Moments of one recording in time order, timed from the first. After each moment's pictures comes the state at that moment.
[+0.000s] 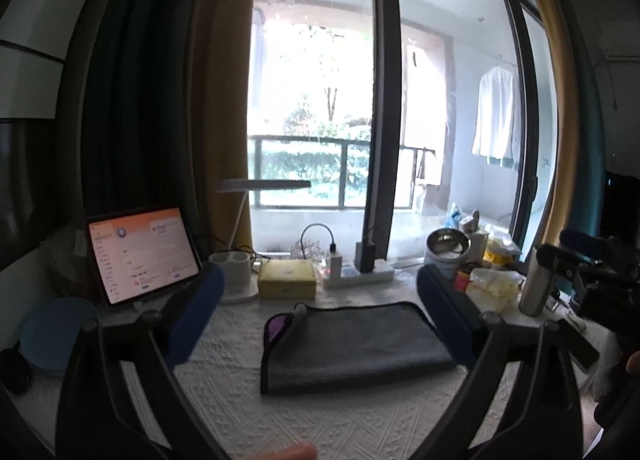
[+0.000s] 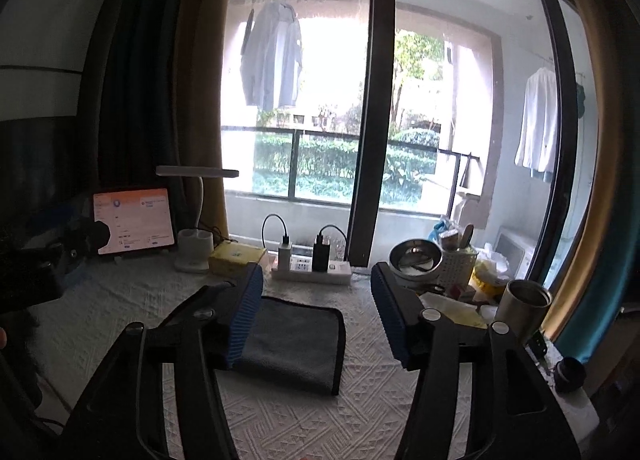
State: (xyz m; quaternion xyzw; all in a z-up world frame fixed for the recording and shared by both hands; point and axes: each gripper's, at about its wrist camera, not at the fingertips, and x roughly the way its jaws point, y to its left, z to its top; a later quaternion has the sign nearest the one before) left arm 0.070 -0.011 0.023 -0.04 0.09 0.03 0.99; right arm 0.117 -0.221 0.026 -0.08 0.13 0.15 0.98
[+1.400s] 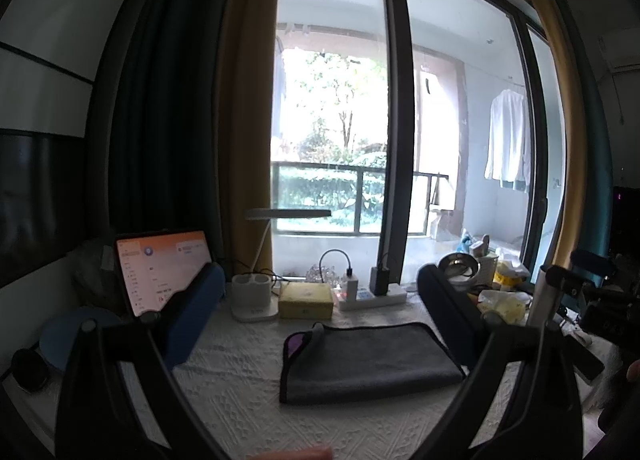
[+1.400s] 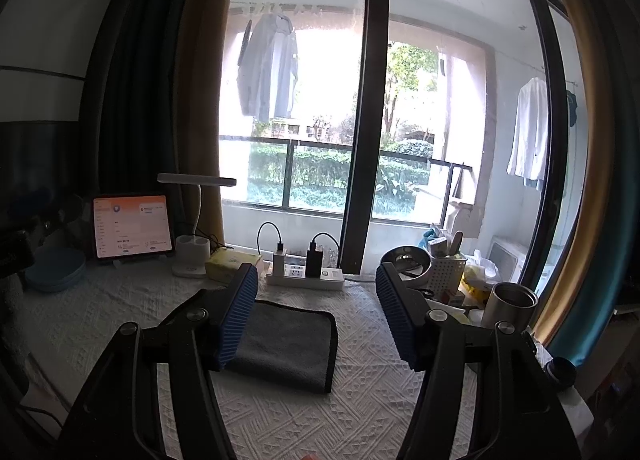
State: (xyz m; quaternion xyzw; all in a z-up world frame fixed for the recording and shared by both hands) left arm 0.038 -0.005 0.029 -0.04 0.04 0.06 1.00; right arm 0.097 -0.229 0.029 -0.08 0.11 0.14 0.98
